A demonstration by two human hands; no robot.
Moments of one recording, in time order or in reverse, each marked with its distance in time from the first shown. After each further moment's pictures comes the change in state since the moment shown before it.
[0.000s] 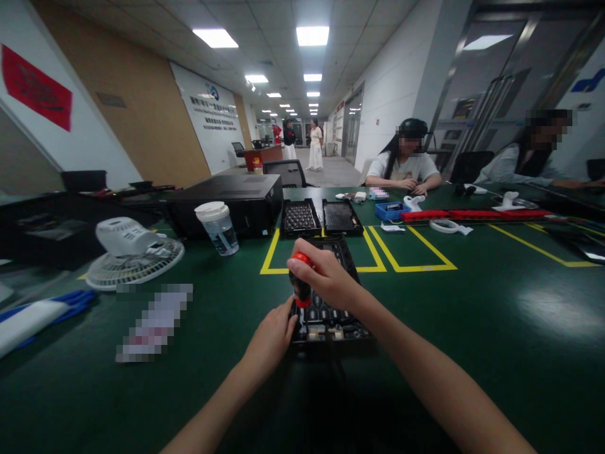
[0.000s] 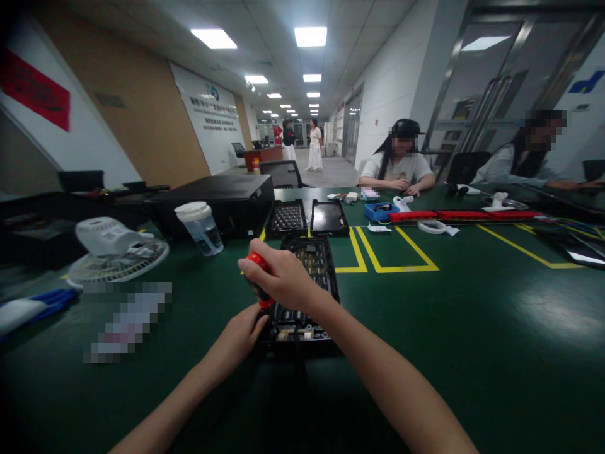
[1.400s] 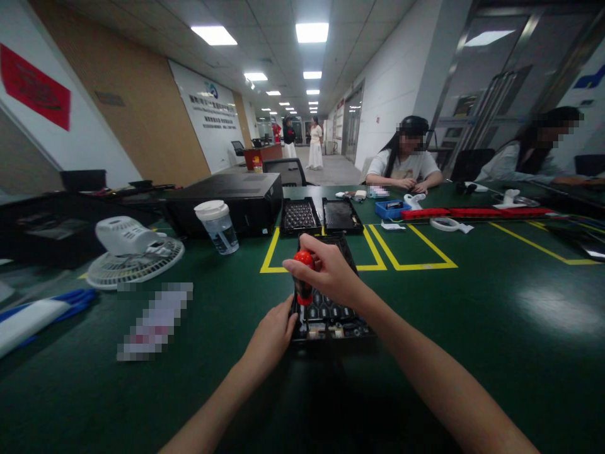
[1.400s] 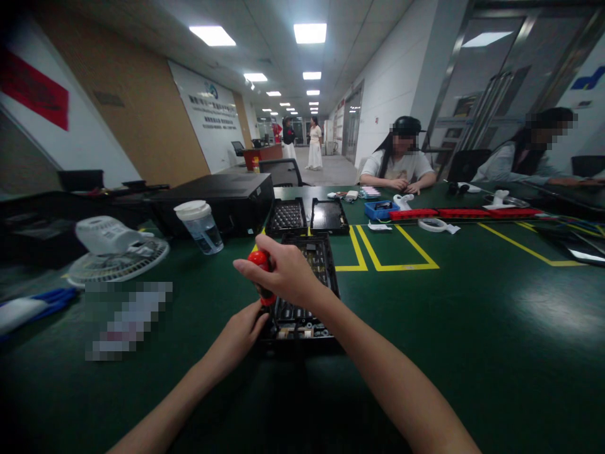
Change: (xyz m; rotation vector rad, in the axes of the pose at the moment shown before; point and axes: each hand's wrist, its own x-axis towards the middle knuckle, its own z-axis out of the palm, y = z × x) left_hand 0.001 -0.002 0.003 0.007 -0.020 -0.028; right_hand -0.001 0.005 -0.001 -0.010 0.054 0.049
